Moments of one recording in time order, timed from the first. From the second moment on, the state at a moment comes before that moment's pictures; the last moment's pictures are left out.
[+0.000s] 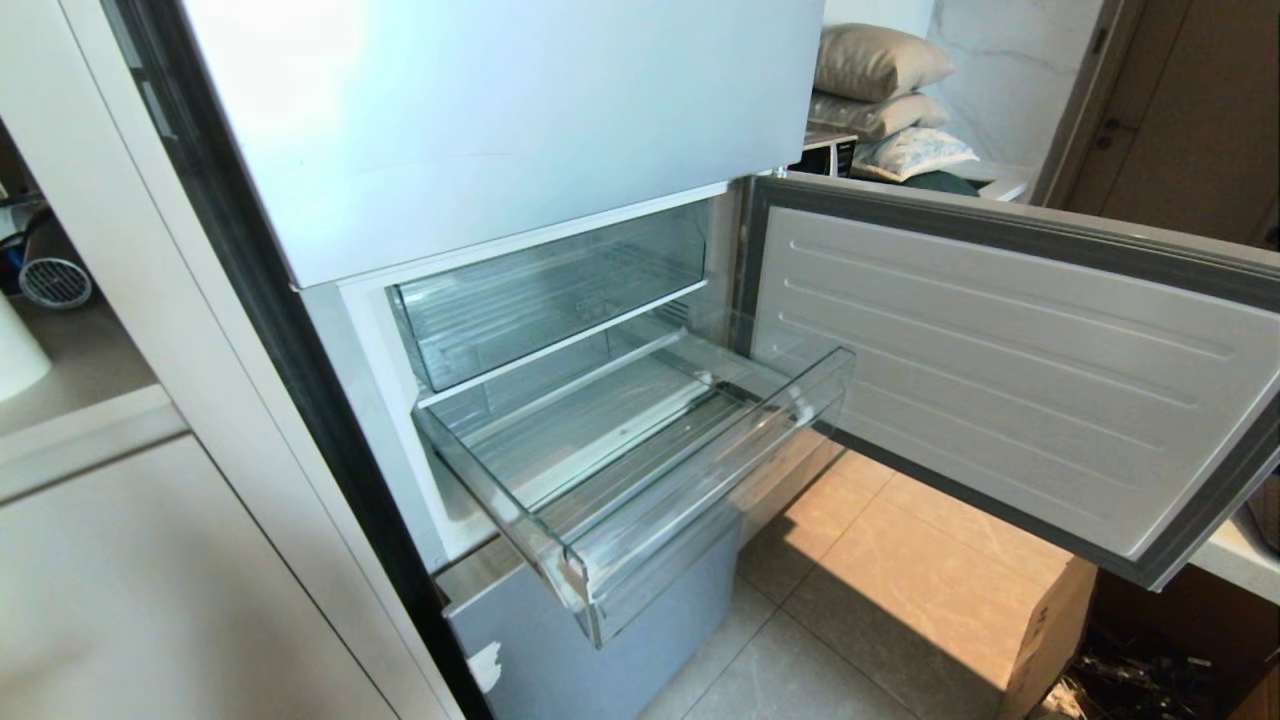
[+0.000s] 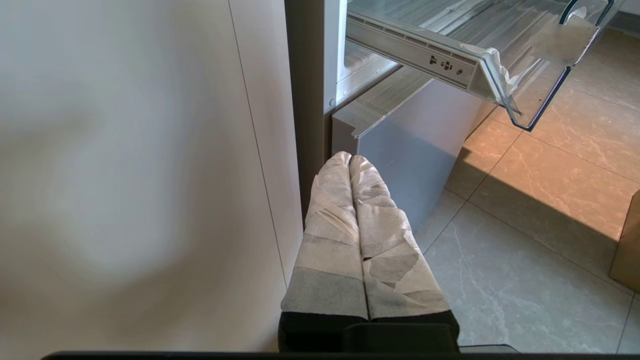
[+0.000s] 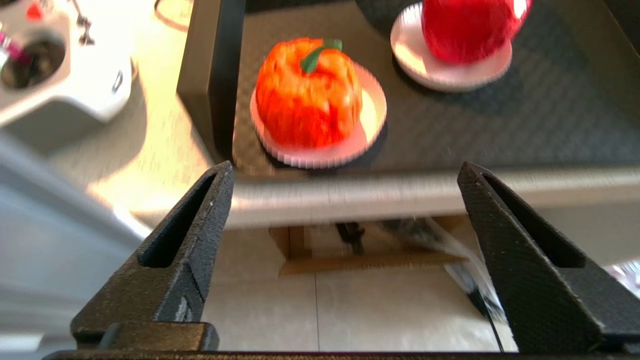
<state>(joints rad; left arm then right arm) -0.01 0.00 -0.06 0.15 0.01 0.00 -0.84 1.83 -0.52 -0.98 -0.03 0.06</state>
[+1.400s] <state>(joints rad) -0.01 0.00 -0.06 0.15 0.01 0.00 -0.79 2.25 -0.91 -1.07 -0.04 0.06</state>
